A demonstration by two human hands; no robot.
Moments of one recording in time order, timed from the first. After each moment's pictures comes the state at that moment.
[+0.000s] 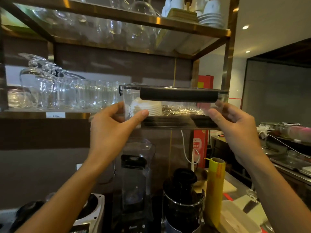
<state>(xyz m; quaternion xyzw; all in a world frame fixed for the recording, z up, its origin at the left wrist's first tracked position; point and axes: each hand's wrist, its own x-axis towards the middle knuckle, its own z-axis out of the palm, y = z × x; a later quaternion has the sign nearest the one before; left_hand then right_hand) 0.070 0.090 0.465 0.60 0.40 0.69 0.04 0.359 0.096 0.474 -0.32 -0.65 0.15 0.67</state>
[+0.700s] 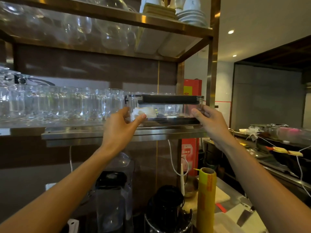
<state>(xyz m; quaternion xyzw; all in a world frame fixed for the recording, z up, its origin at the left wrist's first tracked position) 0.145 0.239 0.492 0.67 0.45 0.60 0.00 0.432 0.262 0.502 -0.38 -0.65 0.16 0.63</state>
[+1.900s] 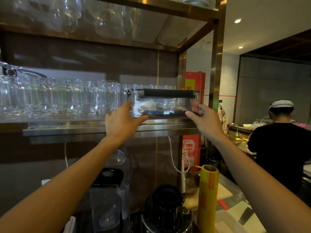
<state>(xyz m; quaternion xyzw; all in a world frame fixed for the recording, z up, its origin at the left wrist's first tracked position) 0.165 0.300 0.492 0.66 0.54 0.51 -0.10 0.440 0.335 0.485 -0.50 -0.64 0.03 0.58</state>
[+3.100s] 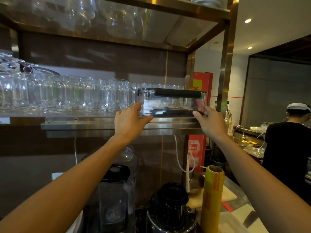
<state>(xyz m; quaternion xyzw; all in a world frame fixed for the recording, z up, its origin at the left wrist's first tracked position) 0.155 0.303 0.482 0.68 0.51 0.52 -0.11 0.431 0.344 0.481 -0.56 -0.63 -0.04 0.54</state>
